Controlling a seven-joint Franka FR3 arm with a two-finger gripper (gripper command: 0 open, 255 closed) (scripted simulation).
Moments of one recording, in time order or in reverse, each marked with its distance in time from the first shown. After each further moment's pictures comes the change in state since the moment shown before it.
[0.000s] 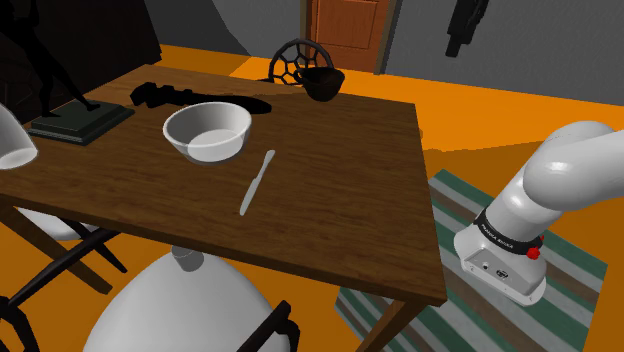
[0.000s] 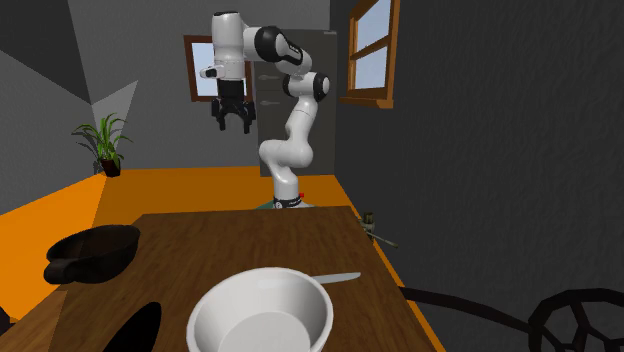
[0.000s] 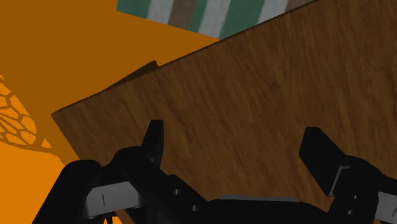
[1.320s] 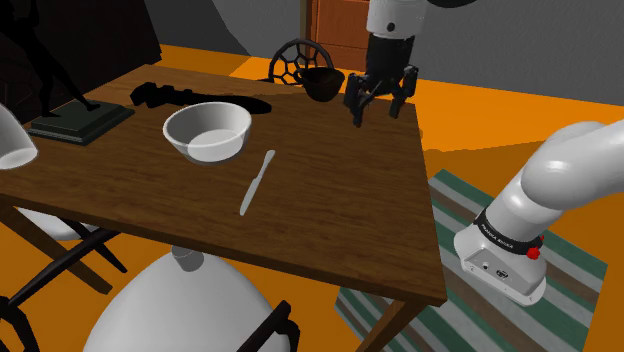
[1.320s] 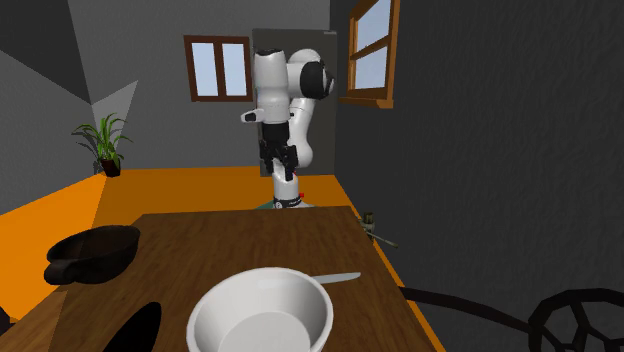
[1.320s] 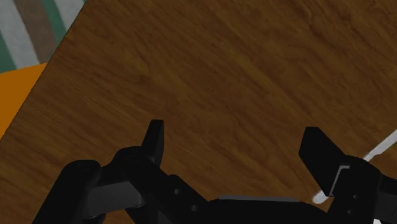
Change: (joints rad) arm -0.035 0.169 0.433 -0.123 0.344 0.337 0.729
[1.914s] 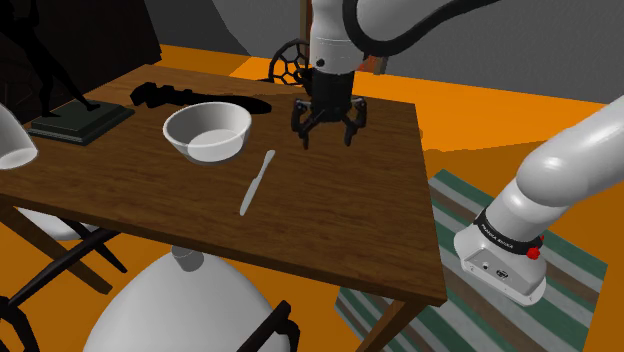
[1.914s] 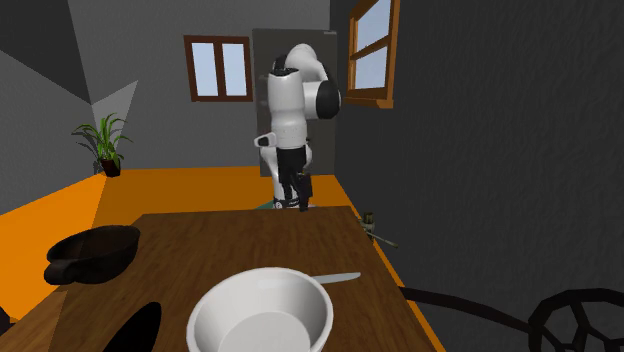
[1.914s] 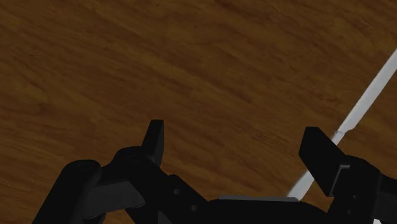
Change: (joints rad) arm -0.091 0.289 0.239 0.115 -0.001 0.226 0.380
